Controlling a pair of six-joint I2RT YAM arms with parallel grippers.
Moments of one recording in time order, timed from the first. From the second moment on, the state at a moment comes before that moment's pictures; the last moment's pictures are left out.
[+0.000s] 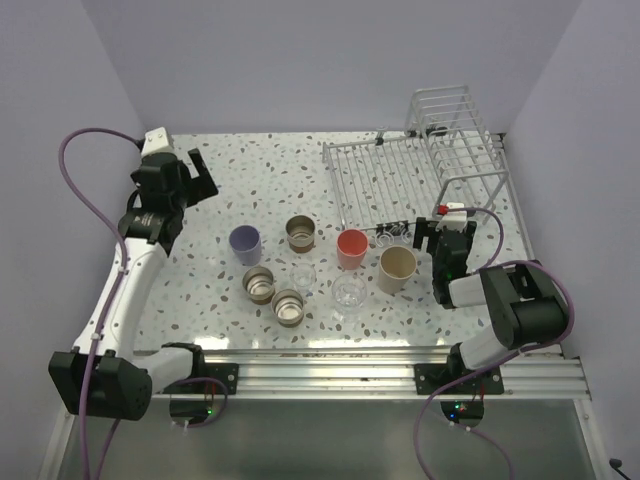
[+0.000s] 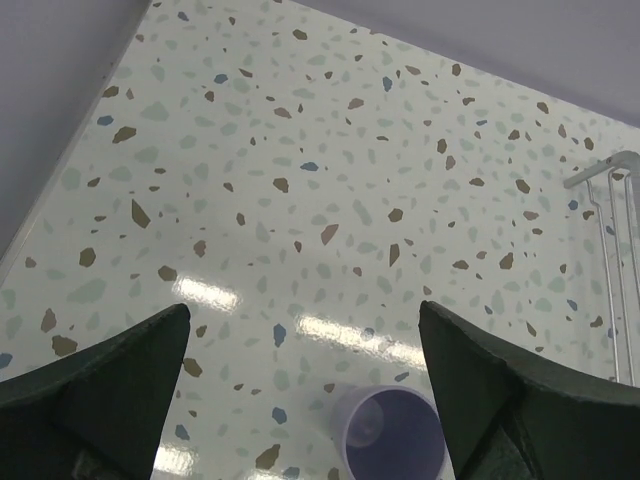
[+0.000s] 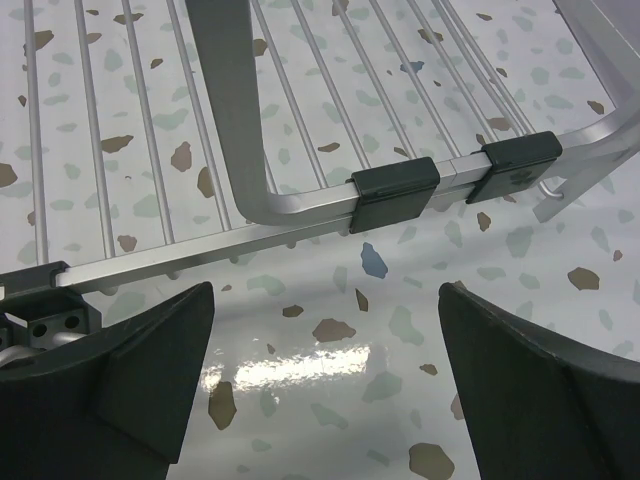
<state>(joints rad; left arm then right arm) -0.08 1.14 1.08 -0.40 -0.26 -0.33 0.17 1.55 0.31 0.98 0.35 0.00</state>
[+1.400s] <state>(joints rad) -0.14 1.24 1.09 -0.89 0.03 -0.38 0.17 1.49 0.39 0.80 0.36 0.01</state>
